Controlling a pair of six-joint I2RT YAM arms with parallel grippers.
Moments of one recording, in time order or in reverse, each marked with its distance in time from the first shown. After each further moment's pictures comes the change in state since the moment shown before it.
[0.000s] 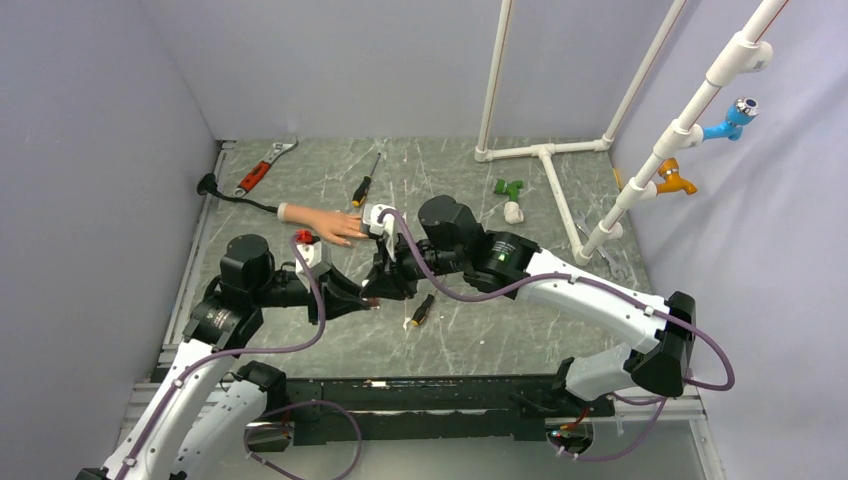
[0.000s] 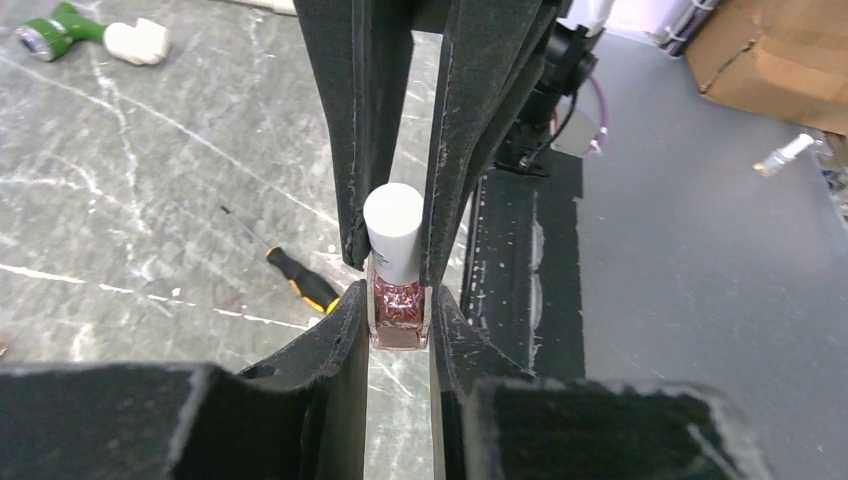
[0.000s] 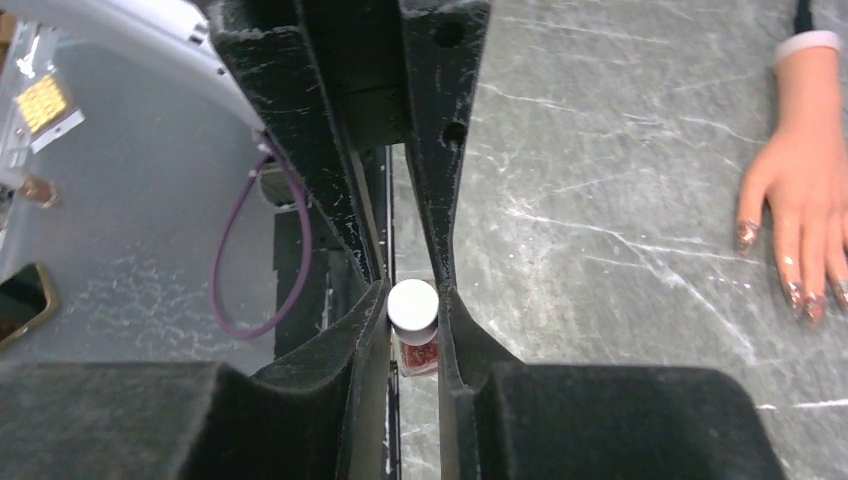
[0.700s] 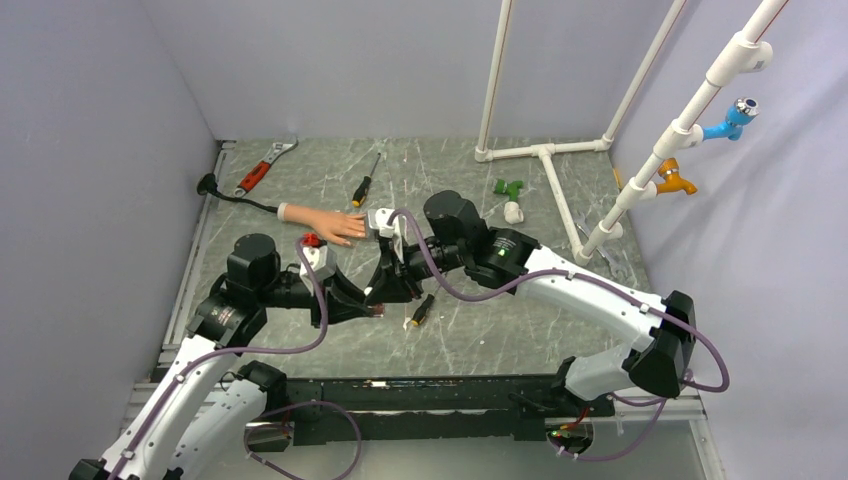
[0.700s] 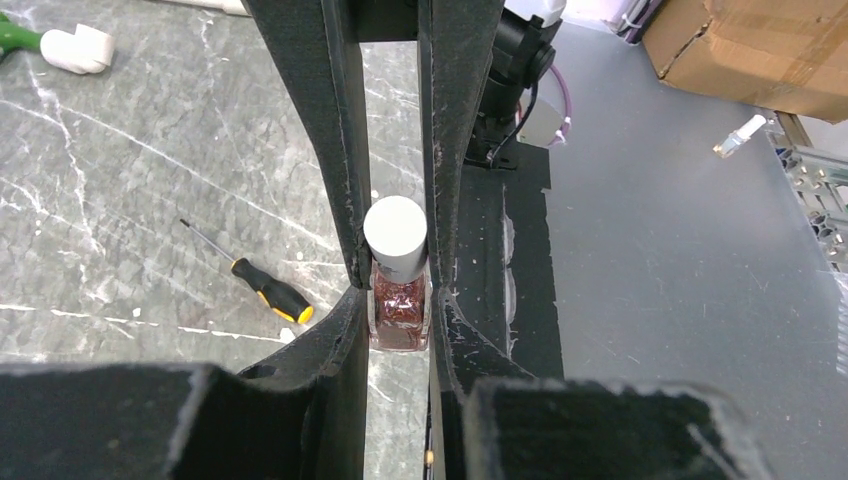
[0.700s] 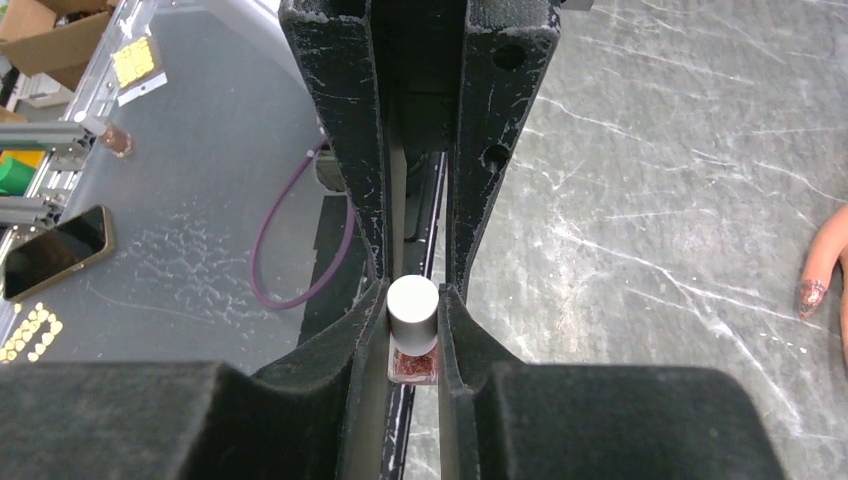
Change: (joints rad) left arm -0.041 0.024 -0.004 0.007 0.071 0.008; right arm -0.060 0.005 -0.030 0.023 -0.267 -0.086
